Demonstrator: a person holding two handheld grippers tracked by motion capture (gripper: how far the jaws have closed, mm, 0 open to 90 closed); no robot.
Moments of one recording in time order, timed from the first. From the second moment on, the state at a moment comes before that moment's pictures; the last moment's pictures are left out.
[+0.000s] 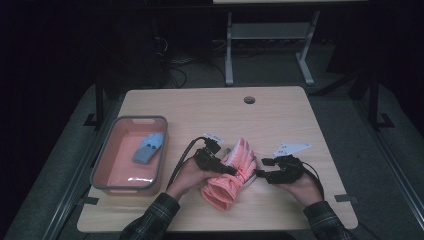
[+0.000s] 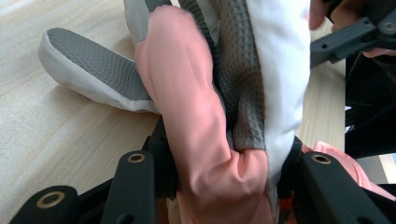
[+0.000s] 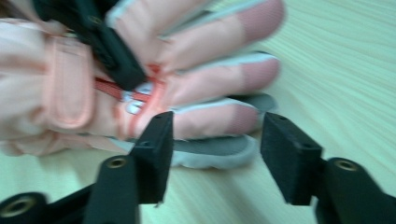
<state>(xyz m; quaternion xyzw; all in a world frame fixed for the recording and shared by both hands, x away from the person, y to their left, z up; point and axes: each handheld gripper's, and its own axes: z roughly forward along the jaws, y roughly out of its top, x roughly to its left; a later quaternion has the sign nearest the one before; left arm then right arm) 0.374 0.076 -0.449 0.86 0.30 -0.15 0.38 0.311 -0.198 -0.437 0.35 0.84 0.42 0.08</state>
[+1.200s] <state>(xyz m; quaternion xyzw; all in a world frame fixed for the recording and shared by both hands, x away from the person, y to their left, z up) 0.363 0.118 -0.375 0.85 0.30 -0.06 0.42 0.326 -0.208 -0.482 0.42 0.82 0.36 0.16</state>
